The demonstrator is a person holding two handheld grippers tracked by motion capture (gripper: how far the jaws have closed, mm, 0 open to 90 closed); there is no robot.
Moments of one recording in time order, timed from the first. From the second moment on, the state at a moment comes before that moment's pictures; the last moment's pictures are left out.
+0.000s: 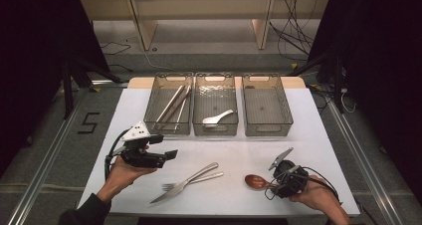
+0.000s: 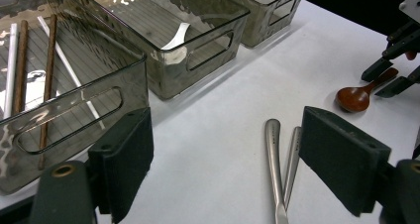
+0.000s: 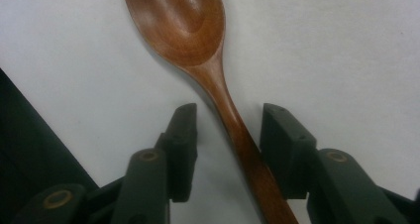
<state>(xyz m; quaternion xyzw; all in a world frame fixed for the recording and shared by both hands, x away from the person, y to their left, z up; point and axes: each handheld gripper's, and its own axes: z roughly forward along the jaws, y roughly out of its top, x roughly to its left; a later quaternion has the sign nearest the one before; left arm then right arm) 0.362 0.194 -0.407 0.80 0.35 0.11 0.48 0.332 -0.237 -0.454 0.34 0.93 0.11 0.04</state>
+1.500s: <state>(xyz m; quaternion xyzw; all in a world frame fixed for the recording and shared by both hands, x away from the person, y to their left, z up) 0.362 0.192 -0.407 0.80 0.34 0.11 0.48 0.378 -0.201 -0.407 0.32 0.91 0.24 0.11</state>
